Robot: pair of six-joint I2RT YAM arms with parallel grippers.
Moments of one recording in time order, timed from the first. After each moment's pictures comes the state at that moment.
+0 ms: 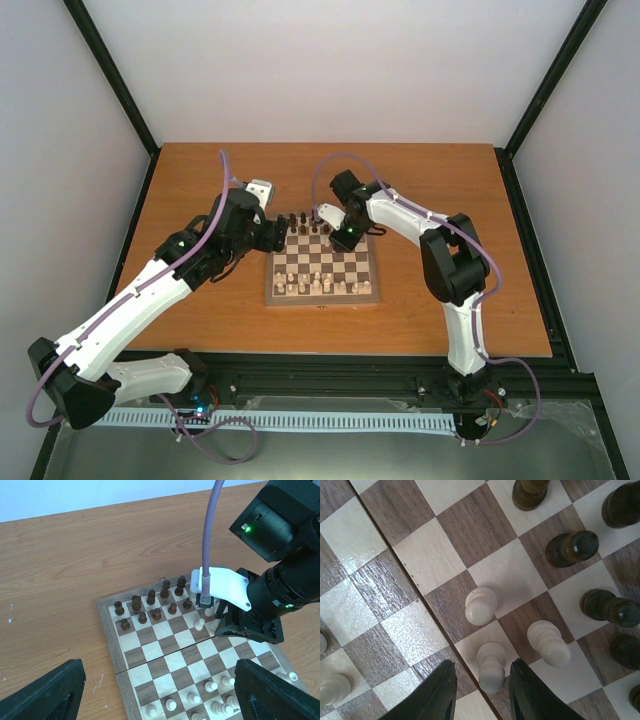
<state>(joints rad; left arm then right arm) -0.68 1.12 1.16 -0.67 -0.26 -0.29 0.58 2.08 1.64 -0.88 -0.22 -0.47</state>
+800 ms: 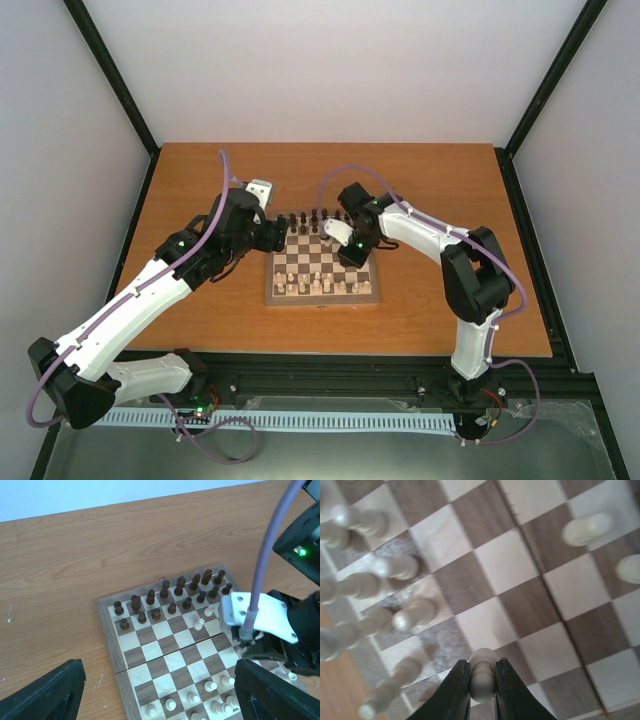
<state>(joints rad) -0.68 1.12 1.16 -0.67 -0.26 -0.29 0.59 1.91 1.44 -0.88 -0.26 -0.50</state>
